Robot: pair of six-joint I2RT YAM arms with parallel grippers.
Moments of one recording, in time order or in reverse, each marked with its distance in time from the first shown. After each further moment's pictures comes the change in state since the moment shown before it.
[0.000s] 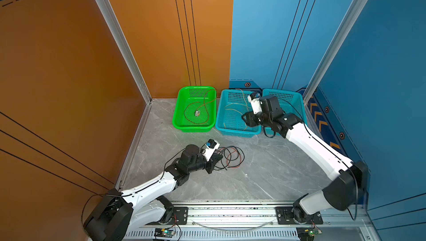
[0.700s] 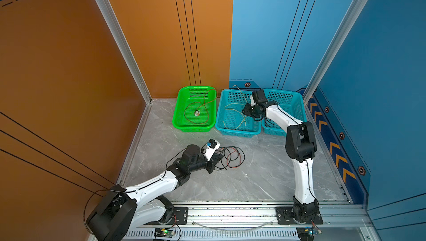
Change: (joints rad) left arm 0.001 0.051 -0.009 0.058 0.002 0.000; right arm -0.236 0.772 0.524 0.072 -0.056 0.352
